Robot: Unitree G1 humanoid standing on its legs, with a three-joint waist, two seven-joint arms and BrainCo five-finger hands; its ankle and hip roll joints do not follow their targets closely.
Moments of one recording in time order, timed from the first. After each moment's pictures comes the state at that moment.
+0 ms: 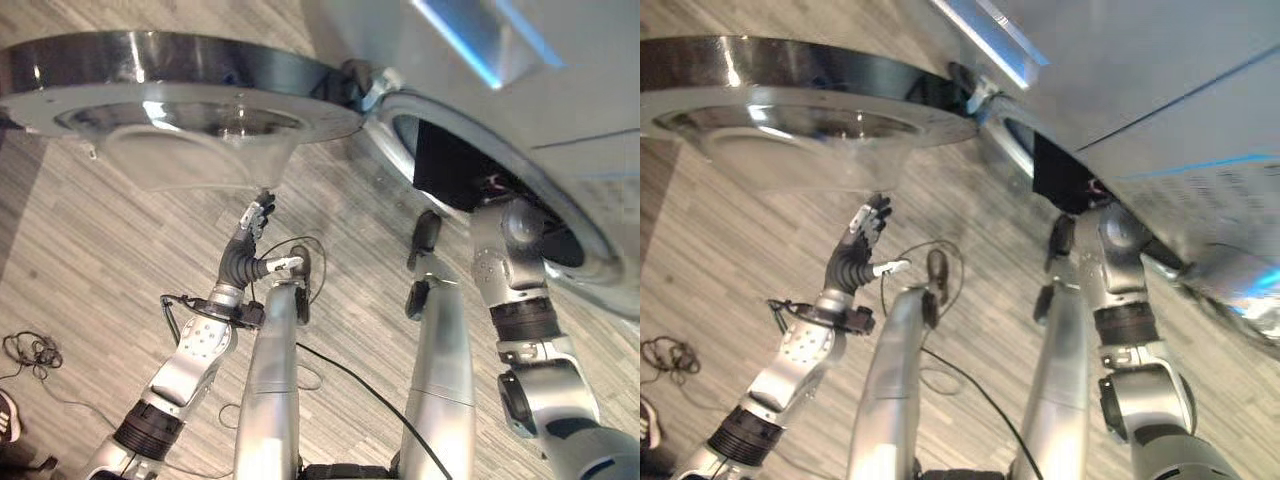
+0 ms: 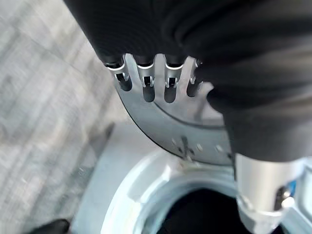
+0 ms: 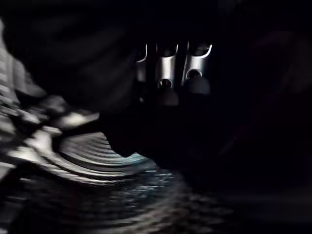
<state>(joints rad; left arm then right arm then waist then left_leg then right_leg) -0.20 0.53 -0.35 -0.14 -0.35 -0.17 0.23 -0.76 -0.36 0.04 0.17 0.54 -0.41 -0.67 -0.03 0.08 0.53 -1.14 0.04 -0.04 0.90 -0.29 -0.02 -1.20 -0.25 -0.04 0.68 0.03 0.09</state>
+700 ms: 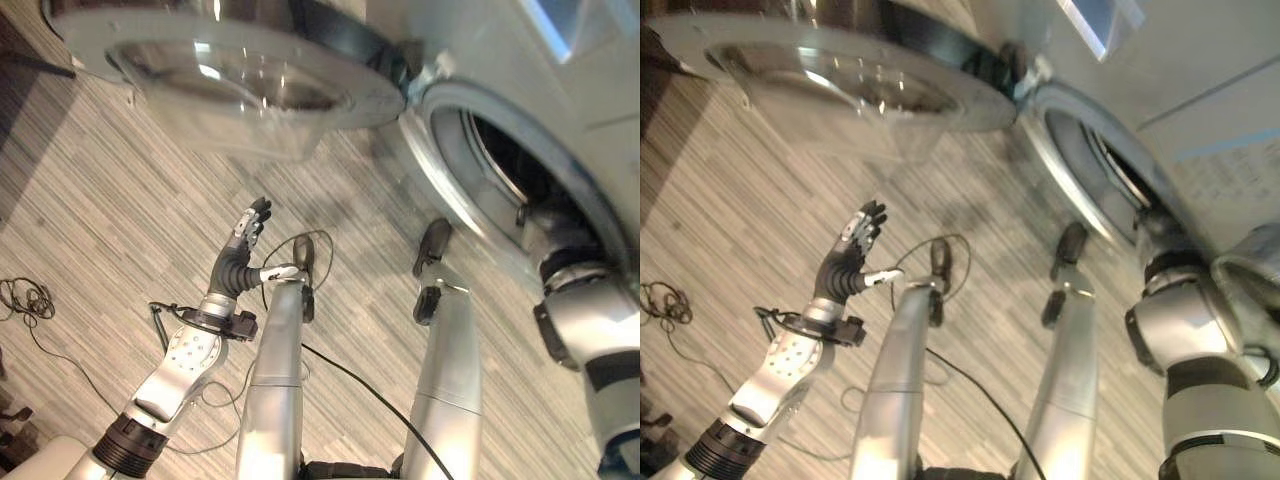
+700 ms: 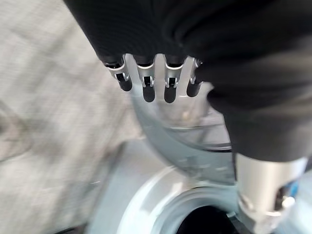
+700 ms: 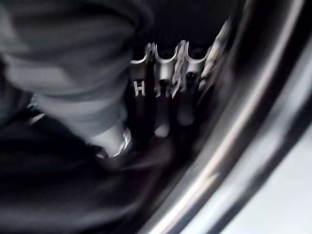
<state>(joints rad) -0.15 0.60 -0.37 -0.17 -0.39 -0.13 0.22 -1.20 -0.65 0.43 1.28 0.56 -0.05 -0.53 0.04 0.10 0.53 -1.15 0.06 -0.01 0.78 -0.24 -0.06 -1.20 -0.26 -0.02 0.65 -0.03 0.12</state>
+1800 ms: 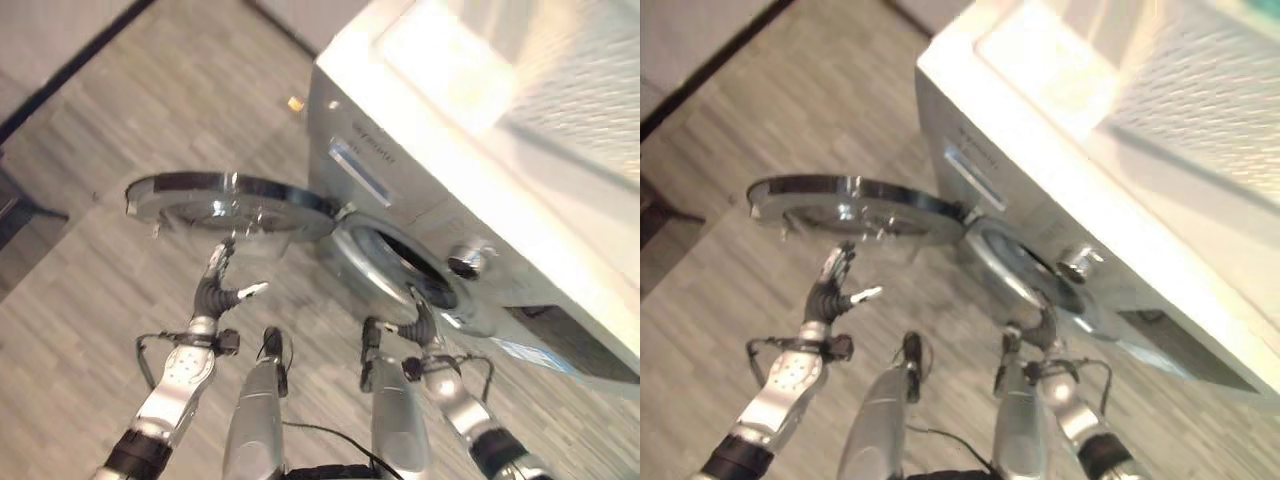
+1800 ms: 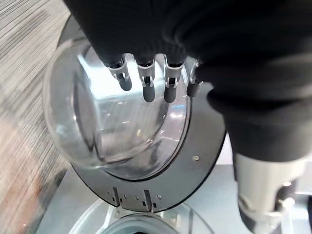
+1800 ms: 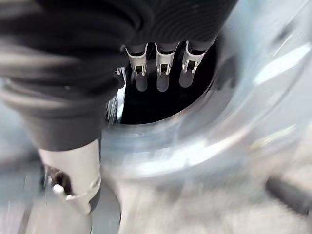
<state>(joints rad) 0.04 0.50 -0.22 0.13 -0.25 -0.21 0.30 0.00 -0.34 0.27 0.44 -0.09 -0.13 -0.43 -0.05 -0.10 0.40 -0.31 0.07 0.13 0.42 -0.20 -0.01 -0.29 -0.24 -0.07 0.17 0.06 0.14</state>
